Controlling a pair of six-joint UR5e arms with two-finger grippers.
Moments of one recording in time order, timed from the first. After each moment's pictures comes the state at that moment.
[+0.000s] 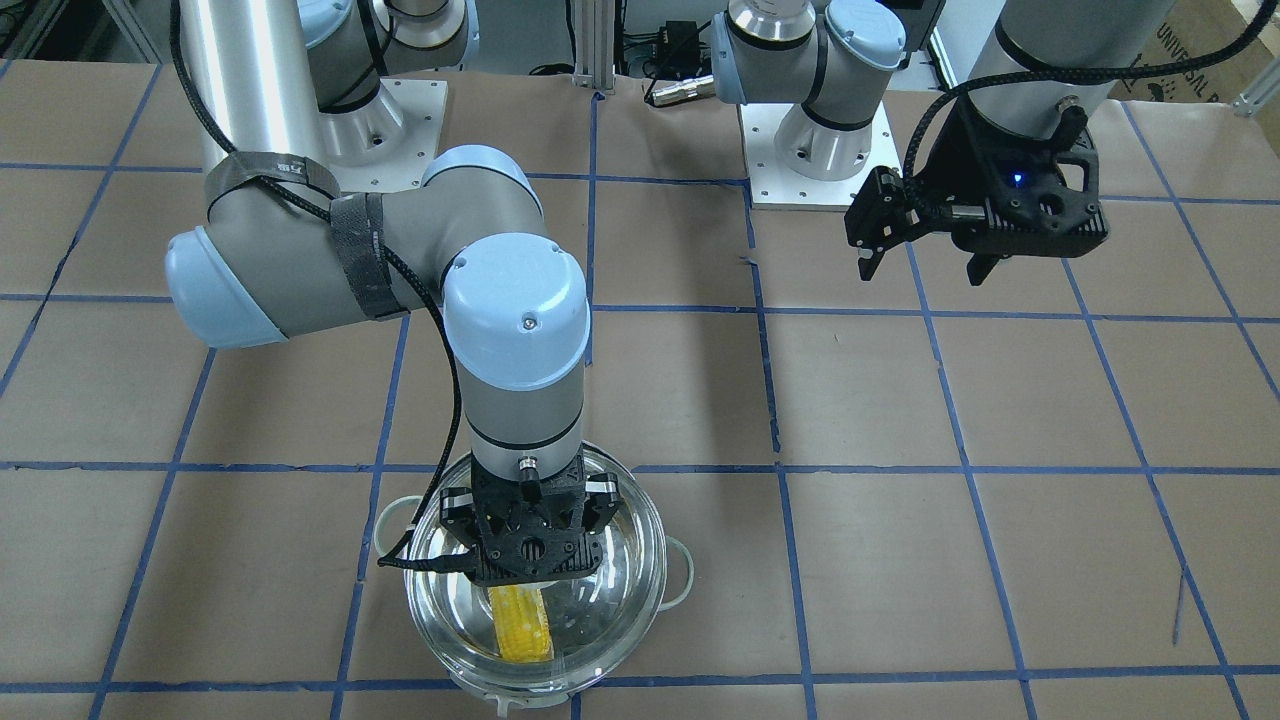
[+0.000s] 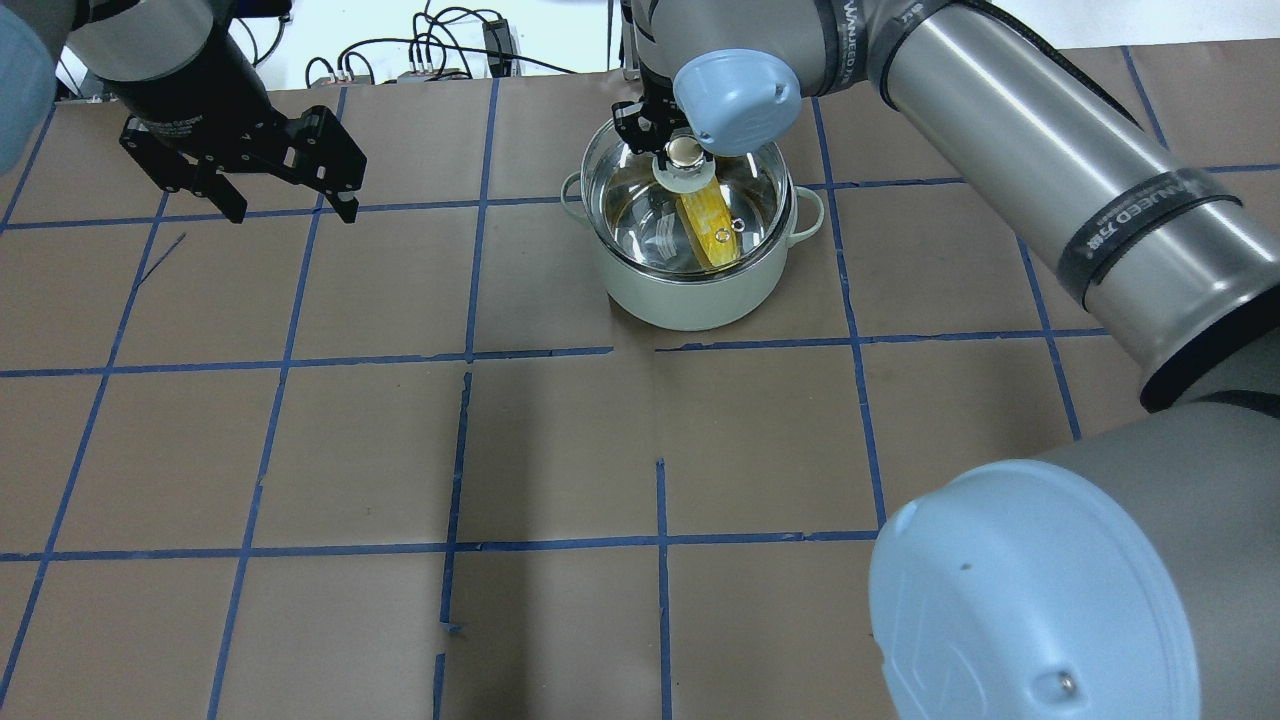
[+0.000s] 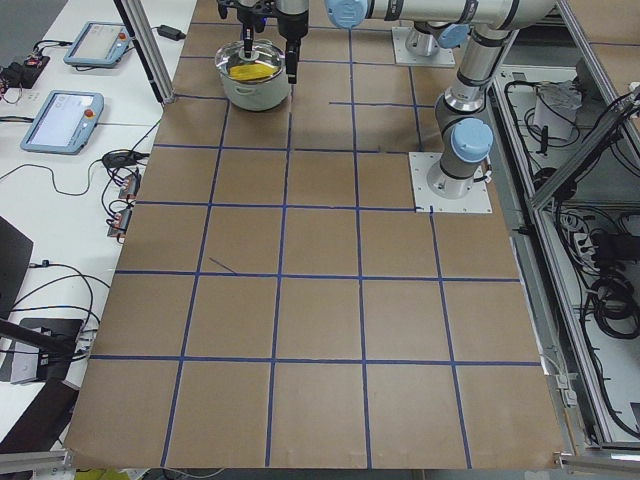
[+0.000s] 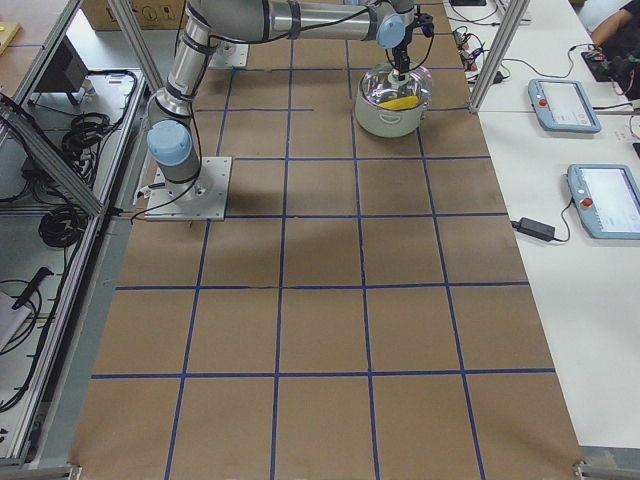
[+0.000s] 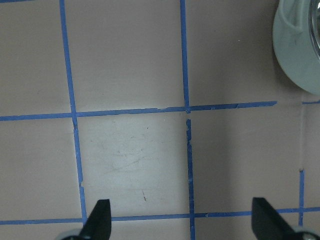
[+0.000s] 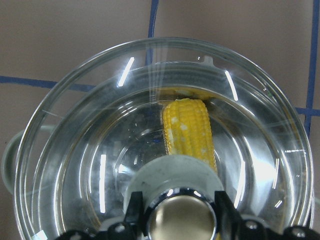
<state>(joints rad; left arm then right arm) -1.51 -1.60 -1.49 -1.60 1.59 0.10 1.87 -0.97 1.18 -1.93 -1.65 0.18</state>
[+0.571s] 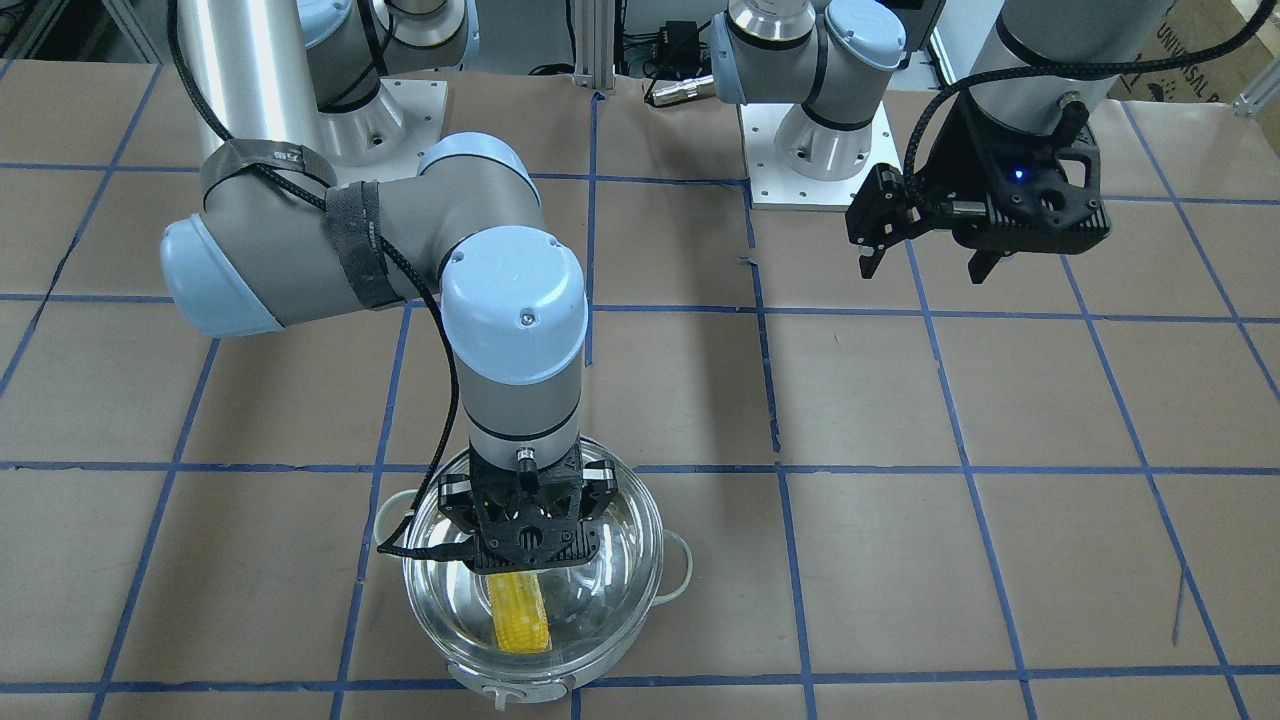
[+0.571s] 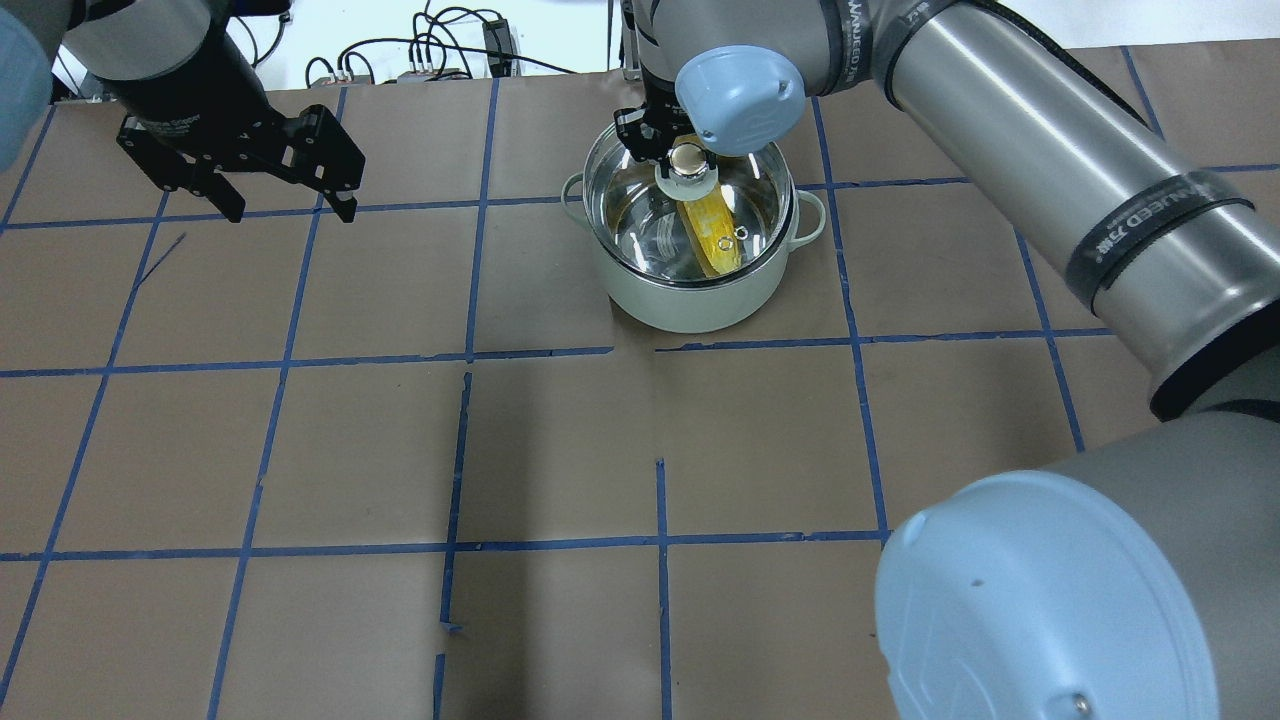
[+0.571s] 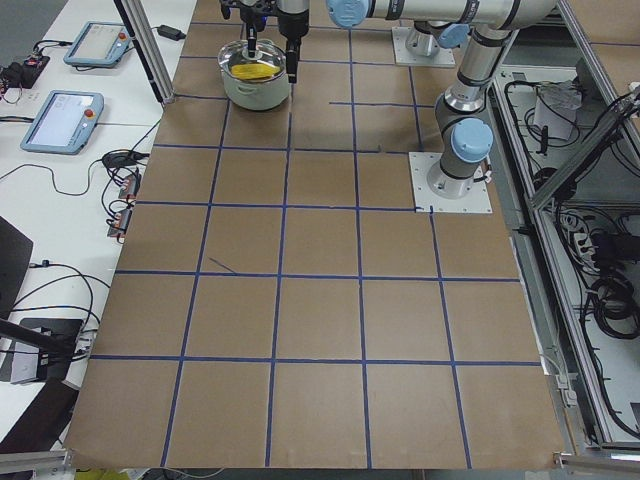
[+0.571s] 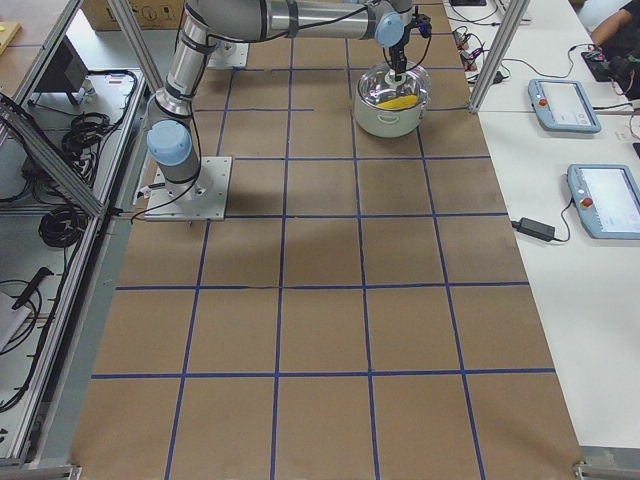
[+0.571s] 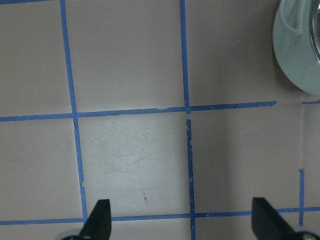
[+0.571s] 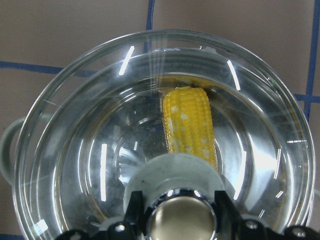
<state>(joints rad) -1.51 -1.60 -1.49 -1.60 1.59 0.11 1.87 -0.98 1.18 -1.89 -1.64 0.18</state>
